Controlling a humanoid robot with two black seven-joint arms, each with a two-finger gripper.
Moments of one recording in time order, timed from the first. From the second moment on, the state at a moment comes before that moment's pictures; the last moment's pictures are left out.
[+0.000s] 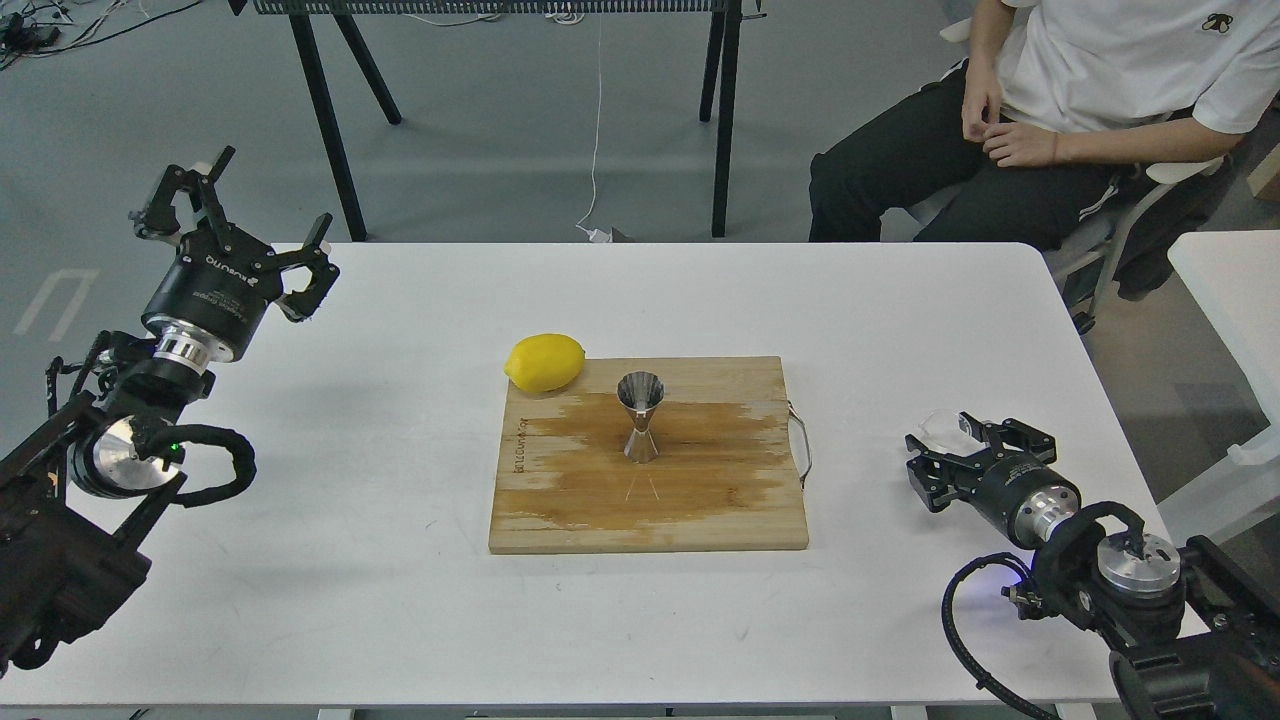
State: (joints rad) left arm -0.45 0.44 -1.06 -0.94 0.10 -0.41 -0.31; right arm 0.23 -0.26 1.18 0.86 0.37 0.05 -0.21
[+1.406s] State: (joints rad) left arm -0.48 0.47 -1.08 -0.93 0.10 -0.40 -0.31; right arm 0.61 -0.47 1.20 0.82 0.13 0.42 0.10
